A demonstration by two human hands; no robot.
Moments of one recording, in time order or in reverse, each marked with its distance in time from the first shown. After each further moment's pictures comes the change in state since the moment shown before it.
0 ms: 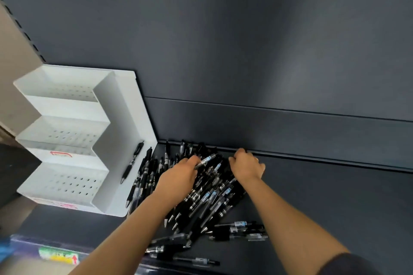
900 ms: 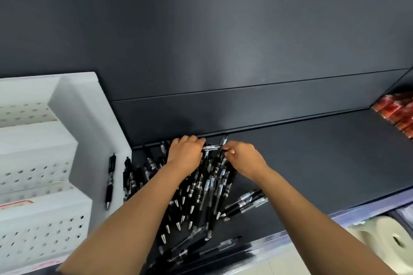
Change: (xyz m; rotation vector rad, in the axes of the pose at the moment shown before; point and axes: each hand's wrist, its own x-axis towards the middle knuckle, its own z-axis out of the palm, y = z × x) left_hand 0.078 -0.010 0.019 0.320 -0.064 0.449; right_hand -0.071 -0.007 -0.029 0.106 -0.012 -0.019
